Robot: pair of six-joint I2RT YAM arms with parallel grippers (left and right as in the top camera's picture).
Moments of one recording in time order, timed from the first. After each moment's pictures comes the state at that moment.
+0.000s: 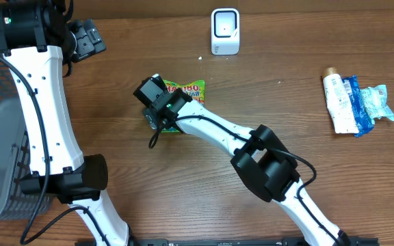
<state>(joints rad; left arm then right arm) 0.10 2.02 2.59 -1.68 -0.18 -0.38 0.87 2.45 2.02 -0.67 0.29 0.25</state>
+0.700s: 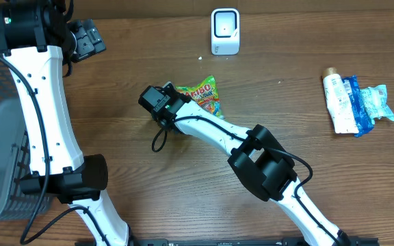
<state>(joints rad) 0.10 2.02 2.59 -1.68 -0.18 -0.38 0.87 2.47 2.04 -0.95 0.49 0.21</state>
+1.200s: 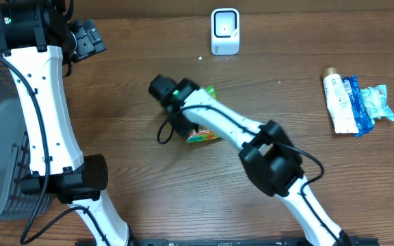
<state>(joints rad) 0.10 2.02 2.59 -1.68 -0.18 -0.38 0.80 2.42 2.10 -1.14 0.05 0.15</state>
